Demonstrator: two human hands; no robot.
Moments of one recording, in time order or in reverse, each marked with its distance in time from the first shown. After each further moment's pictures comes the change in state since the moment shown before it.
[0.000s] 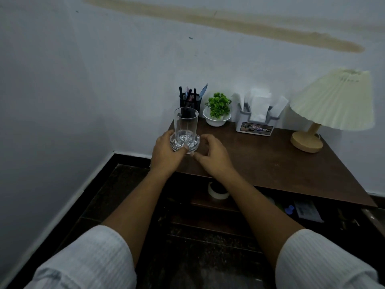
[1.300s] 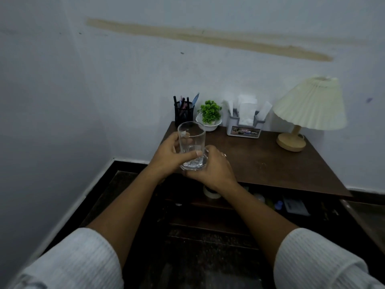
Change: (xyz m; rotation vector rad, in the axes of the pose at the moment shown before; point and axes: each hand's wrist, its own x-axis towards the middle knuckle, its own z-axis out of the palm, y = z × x) left_hand -0.040 0.046 -0.024 -0.446 -0.320 0.100; right_hand -0.057 -0.017 -0.034 -0.181 0.033 -0.002
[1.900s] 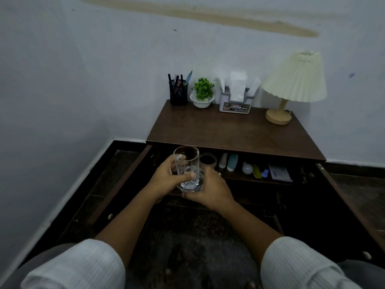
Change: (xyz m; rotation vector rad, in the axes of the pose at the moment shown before) left_hand -0.120 -0.056 0.030 -0.043 -0.056 -0.216; right_hand -0.133 0.037 0.020 -0.055 -0.207 0.086
